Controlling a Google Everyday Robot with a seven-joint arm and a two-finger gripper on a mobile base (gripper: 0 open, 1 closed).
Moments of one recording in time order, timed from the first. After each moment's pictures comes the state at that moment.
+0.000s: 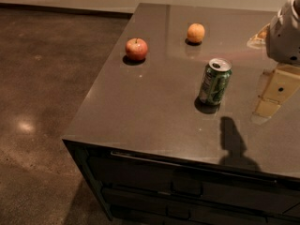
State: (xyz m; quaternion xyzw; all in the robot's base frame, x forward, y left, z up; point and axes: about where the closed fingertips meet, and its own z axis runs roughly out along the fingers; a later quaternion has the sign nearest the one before) arm 0.438 -0.216 0.977 -0.60 0.78 -0.04 0.16
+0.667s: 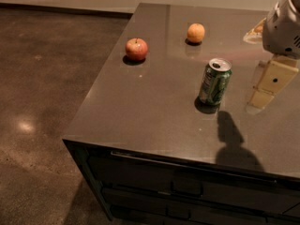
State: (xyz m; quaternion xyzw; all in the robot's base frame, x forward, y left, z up) arm 0.457 -0.213 0.979 -0.60 0.78 -0.02 0.18
